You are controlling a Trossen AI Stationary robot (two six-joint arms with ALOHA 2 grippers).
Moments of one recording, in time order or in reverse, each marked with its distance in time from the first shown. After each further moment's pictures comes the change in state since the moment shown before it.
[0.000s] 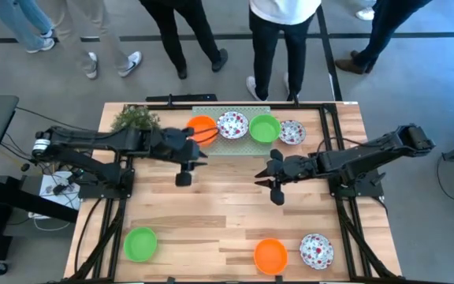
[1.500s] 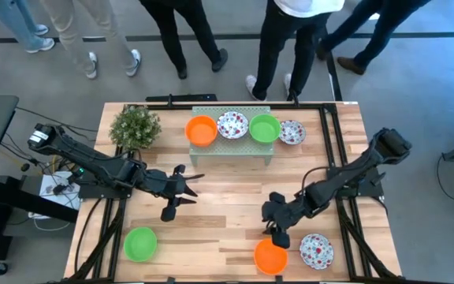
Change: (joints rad) left arm -0.336 -0.135 -0.453 0.412 -0.049 -0.333; right arm 0.384 0.315 0.221 -0.225 -0.064 0.444
